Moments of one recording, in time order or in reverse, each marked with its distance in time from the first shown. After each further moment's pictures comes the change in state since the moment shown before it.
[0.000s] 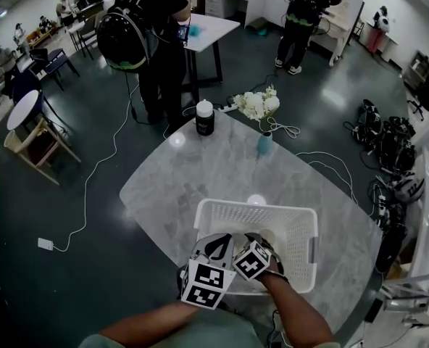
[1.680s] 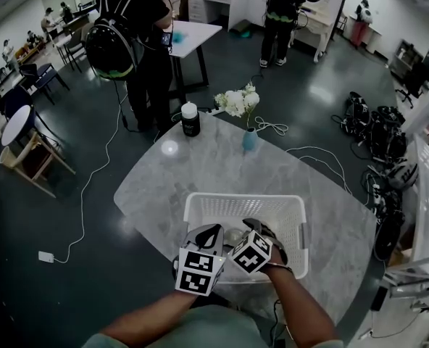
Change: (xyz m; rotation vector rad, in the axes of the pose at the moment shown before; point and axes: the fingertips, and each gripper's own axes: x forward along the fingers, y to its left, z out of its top) left arm -0.001 -0.002 -0.004 -0.027 -0.013 0.016; right arm -0.059 -0.015 0.017 -0.084 -0.078 -0.138
